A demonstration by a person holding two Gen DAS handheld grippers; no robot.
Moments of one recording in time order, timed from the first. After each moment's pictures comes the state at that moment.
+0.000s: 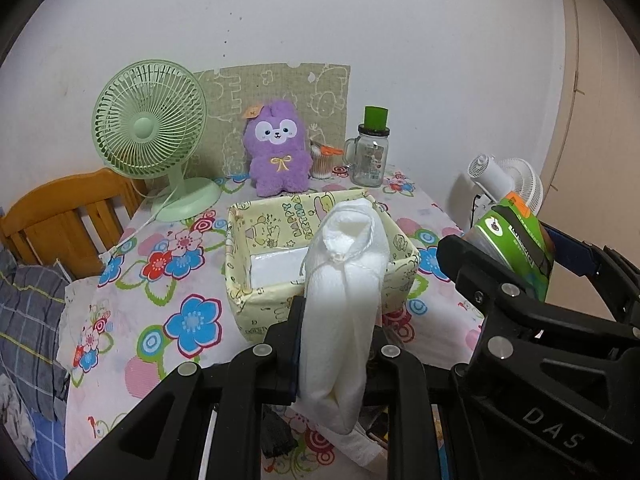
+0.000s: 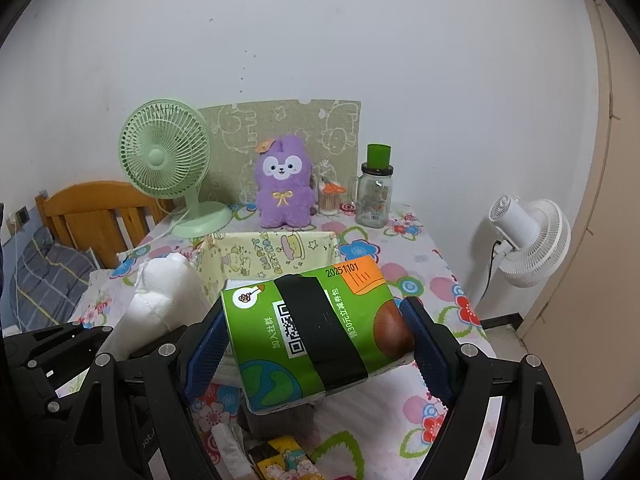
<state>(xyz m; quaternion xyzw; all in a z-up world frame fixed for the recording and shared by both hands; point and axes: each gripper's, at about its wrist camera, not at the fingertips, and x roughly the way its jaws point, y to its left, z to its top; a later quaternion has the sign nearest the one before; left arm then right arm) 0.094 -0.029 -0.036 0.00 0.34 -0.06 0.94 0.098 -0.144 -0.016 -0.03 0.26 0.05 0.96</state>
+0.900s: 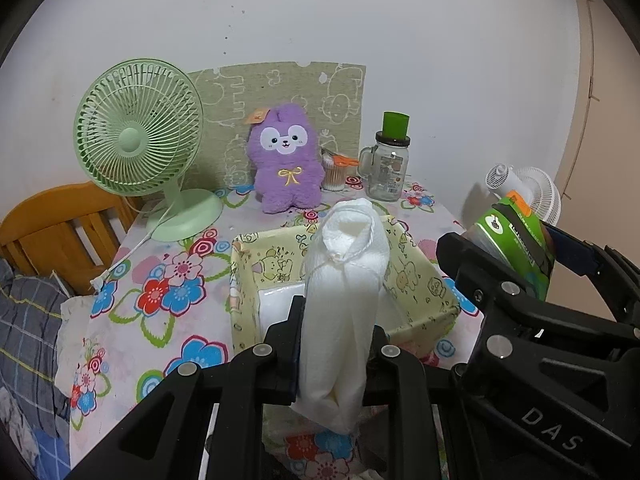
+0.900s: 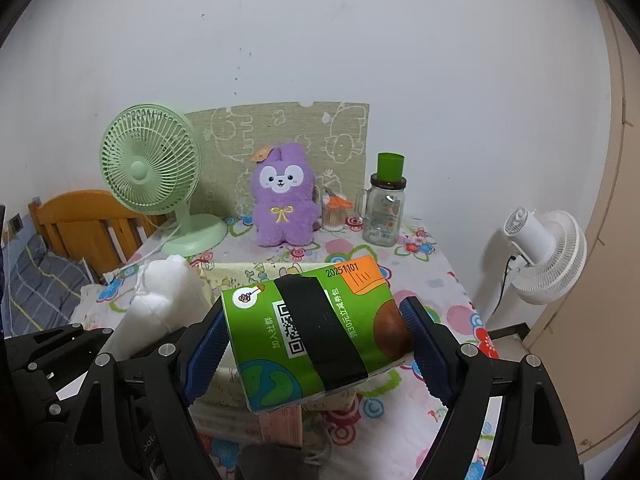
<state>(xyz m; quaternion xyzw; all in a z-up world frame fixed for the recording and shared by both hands) 0.163 -0.013 -0.037 0.00 0.34 -0.05 0.94 0.169 -0.130 -0.013 -0.03 0.26 0.06 0.96</state>
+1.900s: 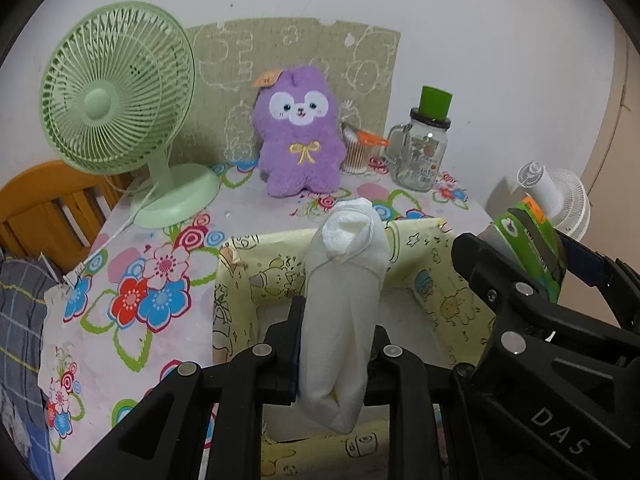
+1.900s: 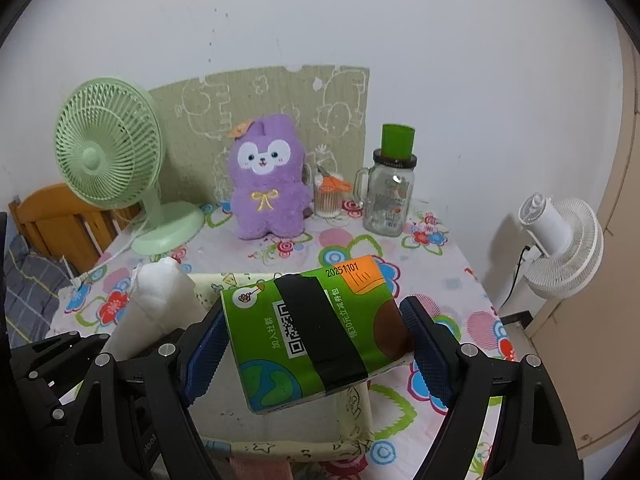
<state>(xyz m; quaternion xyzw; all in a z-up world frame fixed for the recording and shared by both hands) 0.246 -0.002 -0.075 -0.02 0.39 -0.04 0.92 0.254 -0.123 -0.048 -0.03 0.31 0.04 0.95</state>
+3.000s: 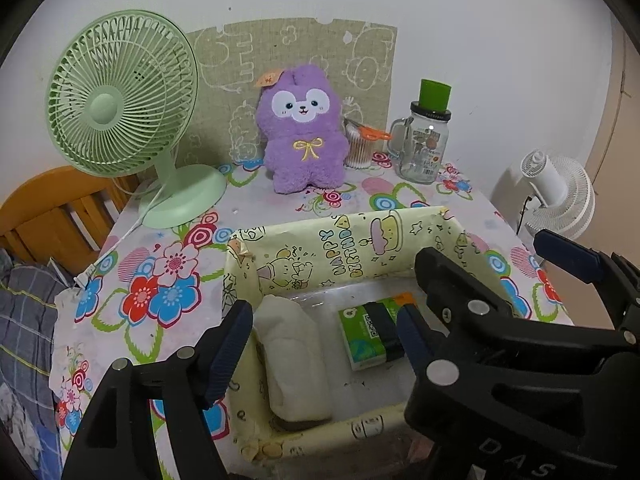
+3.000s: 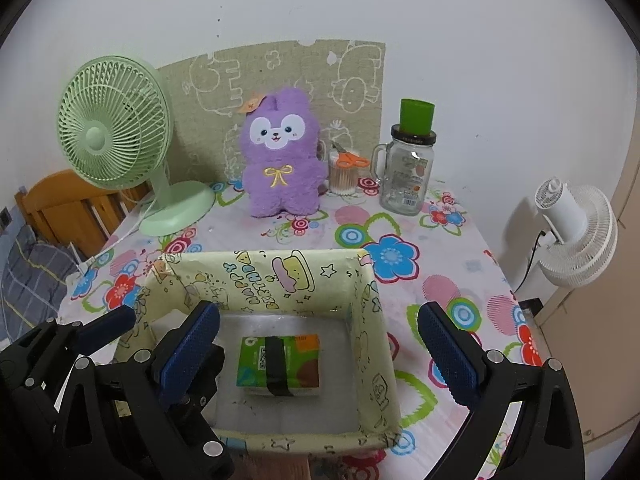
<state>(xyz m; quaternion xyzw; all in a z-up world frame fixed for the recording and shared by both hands) 0.236 -0.004 -0.075 0.00 0.39 -0.03 0.92 0.257 -0.113 -0.057 -0.03 0.34 0.06 0.94</state>
